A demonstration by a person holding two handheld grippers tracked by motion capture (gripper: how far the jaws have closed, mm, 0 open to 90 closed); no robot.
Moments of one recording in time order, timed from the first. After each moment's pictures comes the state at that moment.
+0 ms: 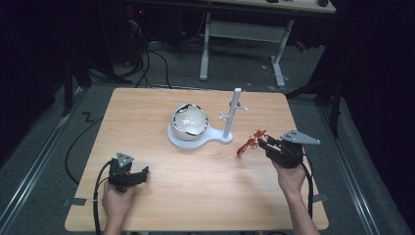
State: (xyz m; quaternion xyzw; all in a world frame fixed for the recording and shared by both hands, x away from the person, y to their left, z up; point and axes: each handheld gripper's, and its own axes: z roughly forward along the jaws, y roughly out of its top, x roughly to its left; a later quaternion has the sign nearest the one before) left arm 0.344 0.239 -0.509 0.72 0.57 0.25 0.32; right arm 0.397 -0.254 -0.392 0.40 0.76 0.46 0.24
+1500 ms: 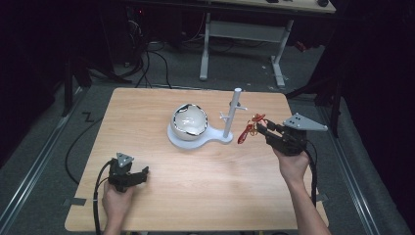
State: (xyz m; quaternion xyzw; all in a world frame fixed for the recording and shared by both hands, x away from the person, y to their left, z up) left arm 0.344 0.239 -0.509 0.72 0.57 0.25 0.32; right arm 0.401 -0.240 -0.335 0.36 0.75 0.49 0.26
